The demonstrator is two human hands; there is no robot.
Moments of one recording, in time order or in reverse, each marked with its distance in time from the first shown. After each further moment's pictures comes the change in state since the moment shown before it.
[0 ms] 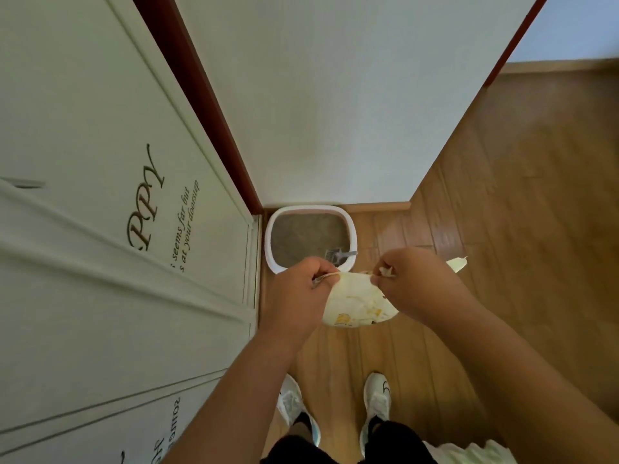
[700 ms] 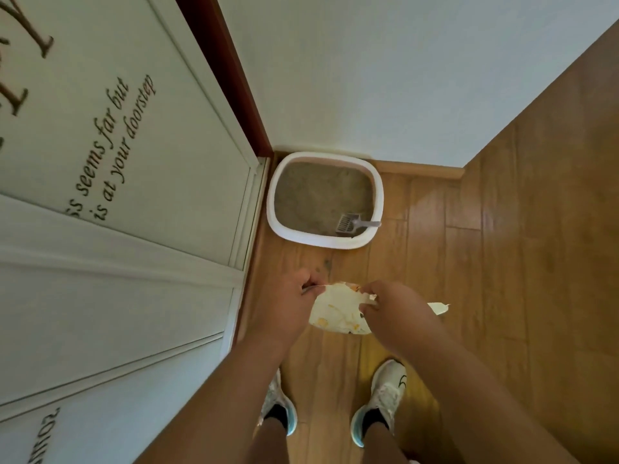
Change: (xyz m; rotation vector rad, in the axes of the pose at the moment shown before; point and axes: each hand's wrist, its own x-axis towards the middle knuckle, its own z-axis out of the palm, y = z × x) left_hand 0.090 -0.176 0.144 0.011 -0.022 -0.305; right_hand 0.160 0.114 0.202 0.056 -0.262 0.010
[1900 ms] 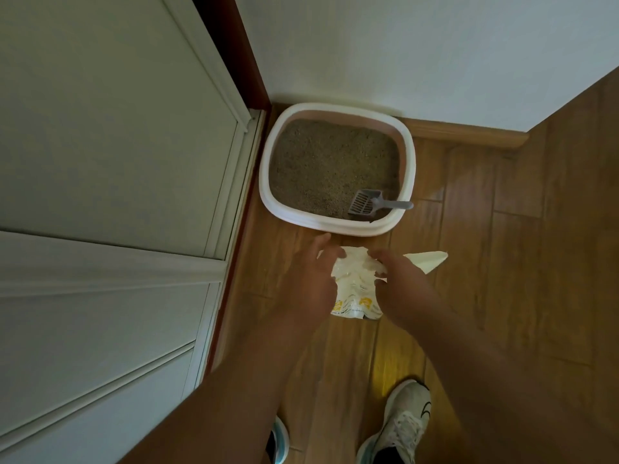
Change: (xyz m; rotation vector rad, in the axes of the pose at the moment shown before) left_hand 0.179 -0.153 0.138 0.284 -0.025 0.226; right_hand 0.210 0.072 0.109 0.096 -0.001 -0.018
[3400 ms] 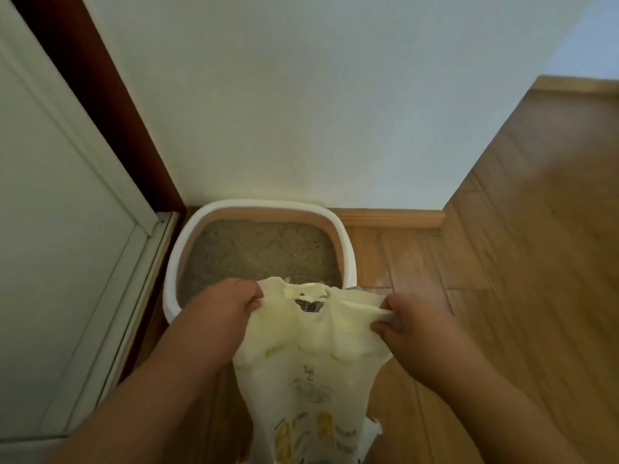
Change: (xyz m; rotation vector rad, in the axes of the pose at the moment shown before) left_hand 0.147 -0.038 -0.002 0.296 0.084 0.168; right_hand 0.103 0.091 -0.022 -0.185 0.417 -0.044
